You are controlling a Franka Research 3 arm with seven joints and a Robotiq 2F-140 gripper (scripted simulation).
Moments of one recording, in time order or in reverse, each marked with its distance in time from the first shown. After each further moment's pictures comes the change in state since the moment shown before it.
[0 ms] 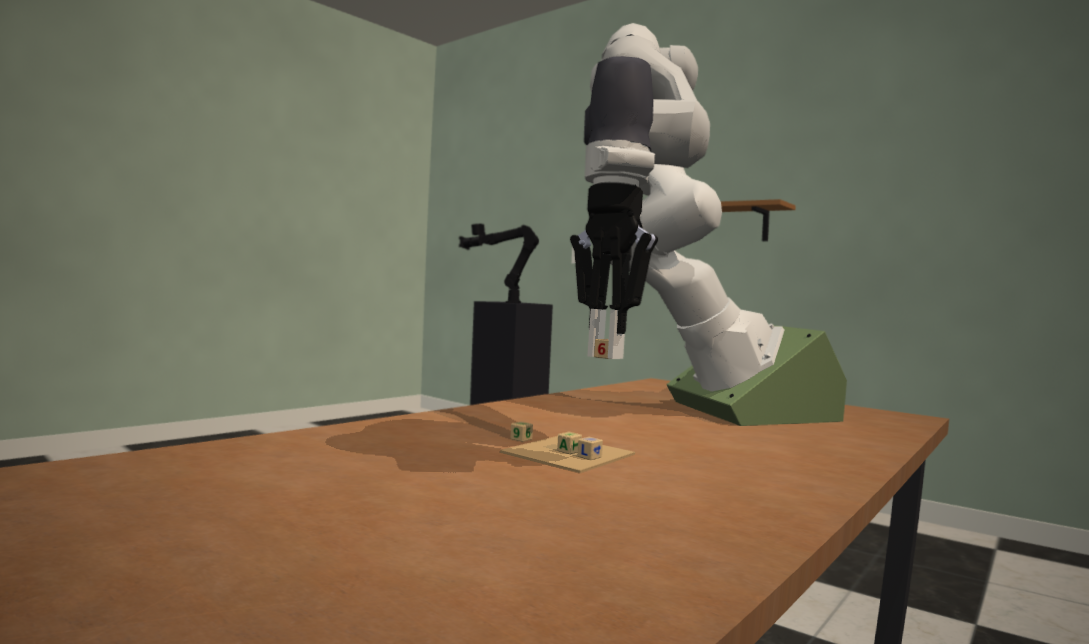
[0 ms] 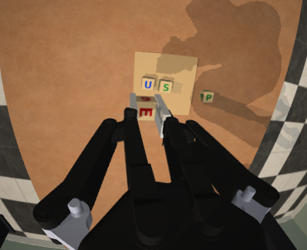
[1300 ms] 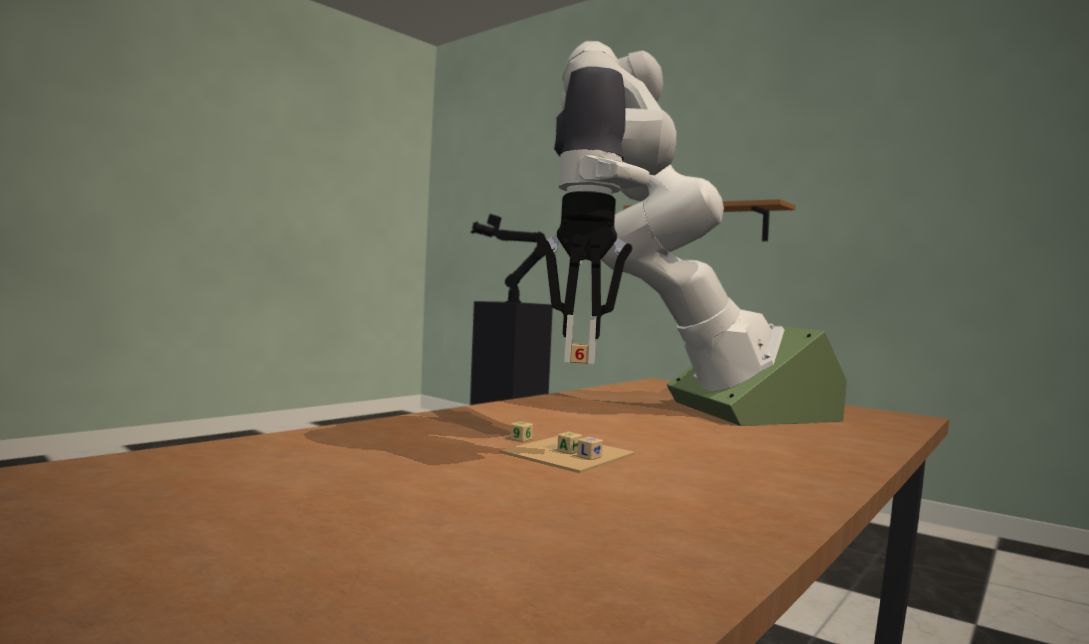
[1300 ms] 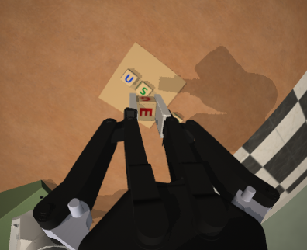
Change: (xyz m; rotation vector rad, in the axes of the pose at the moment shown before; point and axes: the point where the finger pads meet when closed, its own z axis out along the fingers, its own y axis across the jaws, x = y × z) arm 0.003 0.041 0.010 0.002 -0.014 -0.571
